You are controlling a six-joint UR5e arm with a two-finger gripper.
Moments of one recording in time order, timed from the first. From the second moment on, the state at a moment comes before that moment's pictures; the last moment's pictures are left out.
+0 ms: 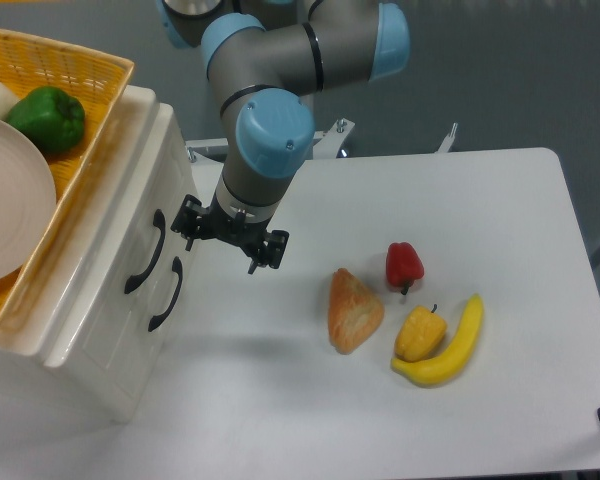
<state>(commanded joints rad) 2.32 -1.82 -1.54 -1.46 1.19 0.55</state>
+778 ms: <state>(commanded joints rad) 2.30 -1.82 -1.55 -1.48 1.15 0.47</state>
